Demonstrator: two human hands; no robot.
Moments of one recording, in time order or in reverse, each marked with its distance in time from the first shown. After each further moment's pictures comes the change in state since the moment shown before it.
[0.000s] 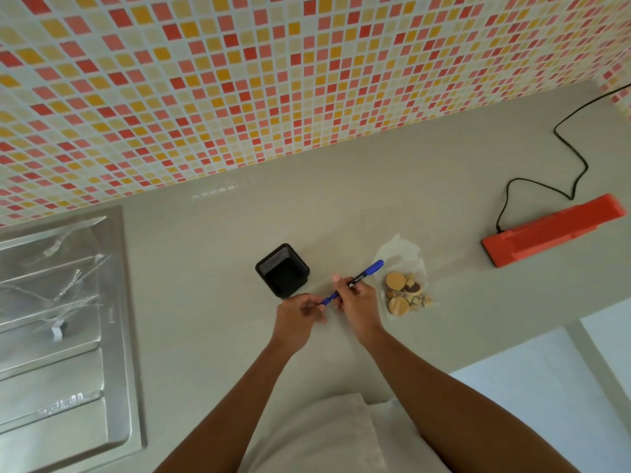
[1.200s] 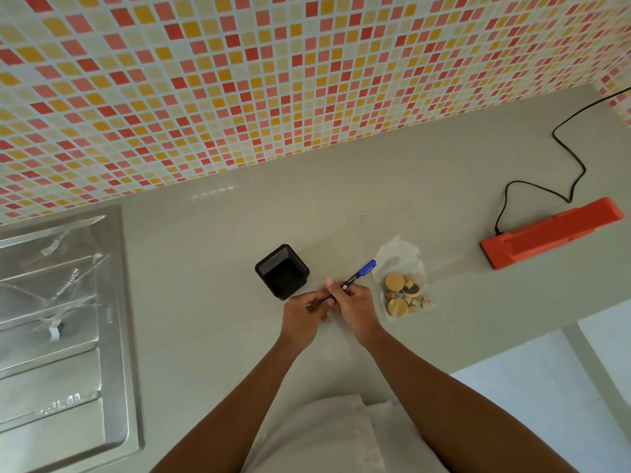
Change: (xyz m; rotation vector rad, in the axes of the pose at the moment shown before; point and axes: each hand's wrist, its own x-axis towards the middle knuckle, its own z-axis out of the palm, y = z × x) left_hand -0.001 0.011 0.013 -0.067 -0.005 0.052; right_hand -0.004 -0.008 -0.001 0.003 -0.132 -0.009
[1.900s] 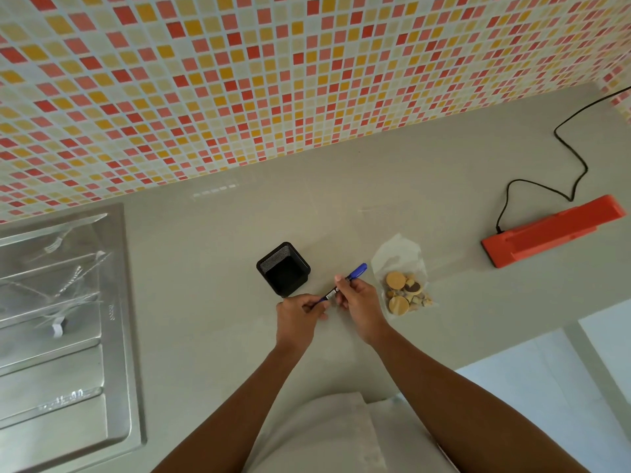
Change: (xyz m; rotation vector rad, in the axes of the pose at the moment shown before) left_hand -0.012 0.002 -0.005 0.099 0.137 0.018; right_hand 0.000 0.000 -0.007 0.110 -0.018 0.020
